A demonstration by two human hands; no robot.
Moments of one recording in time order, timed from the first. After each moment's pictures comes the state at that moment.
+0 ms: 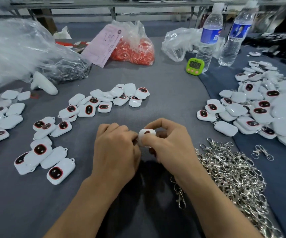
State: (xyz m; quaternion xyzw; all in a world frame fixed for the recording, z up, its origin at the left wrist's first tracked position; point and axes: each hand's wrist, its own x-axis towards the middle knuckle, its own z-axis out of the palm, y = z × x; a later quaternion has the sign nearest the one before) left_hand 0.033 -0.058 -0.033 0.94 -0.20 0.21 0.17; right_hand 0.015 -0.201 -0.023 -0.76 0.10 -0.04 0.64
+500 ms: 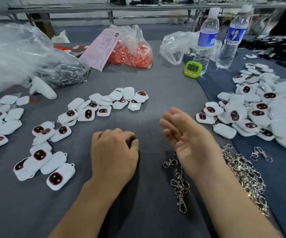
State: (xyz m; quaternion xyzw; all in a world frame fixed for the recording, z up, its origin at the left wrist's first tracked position) left_hand 0.046 -0.060 -0.045 0.96 -0.09 0.21 0.18; right_hand 0.021 -0.231 -0.006 -0.43 0.16 -0.06 0.89
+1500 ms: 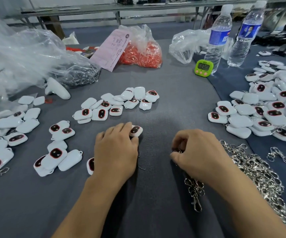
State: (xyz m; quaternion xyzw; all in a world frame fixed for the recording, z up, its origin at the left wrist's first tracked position) left_hand 0.053 -0.037 -0.043 0.98 -0.07 0.13 0.13; right_hand 0.001 -0.228 0.001 -0.97 0.06 0.00 0.24
